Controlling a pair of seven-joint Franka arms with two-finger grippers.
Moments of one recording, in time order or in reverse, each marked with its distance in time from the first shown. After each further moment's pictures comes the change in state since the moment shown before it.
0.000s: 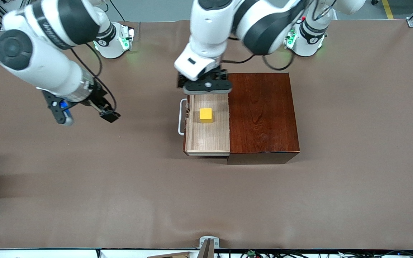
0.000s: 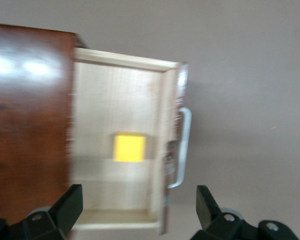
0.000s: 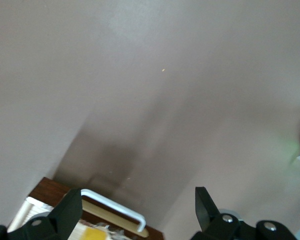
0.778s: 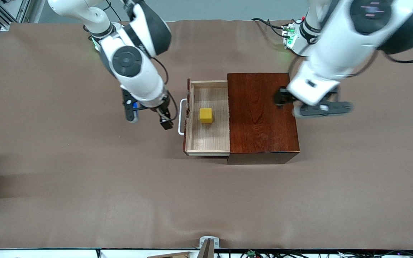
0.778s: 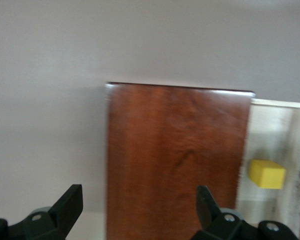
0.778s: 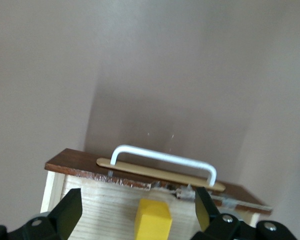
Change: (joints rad) left arm 0.424 -0.237 0.006 -0.206 0.009 -0.137 0.408; right arm 0.252 0.184 0.001 0.010 0.000 0.258 0.561
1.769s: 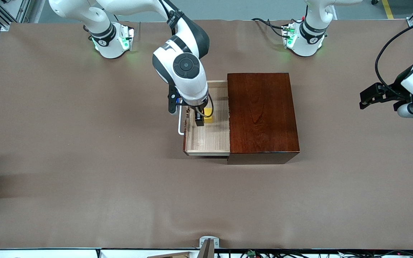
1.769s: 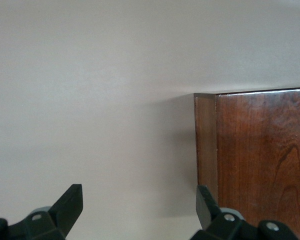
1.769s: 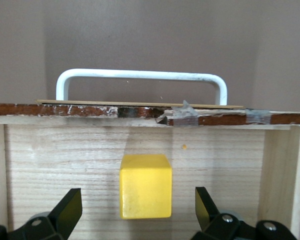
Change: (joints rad) left arm 0.223 -0.091 0.087 -0.022 0.000 -0.048 0.457; right arm 0.154 0.170 -0.001 0.056 0.000 0.138 0.327
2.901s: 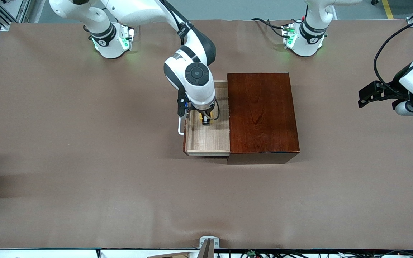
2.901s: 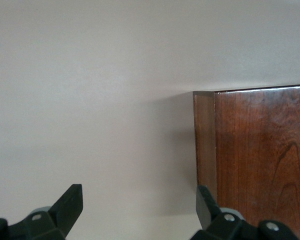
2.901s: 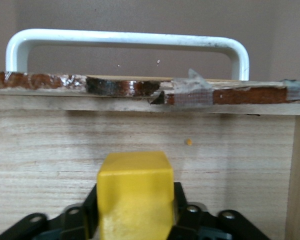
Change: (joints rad) left arm 0.000 -0.005 -0.004 -0.012 0.000 0.000 -0.001; right arm 0.035 0.080 0.000 0.000 -0.001 0.083 0.029
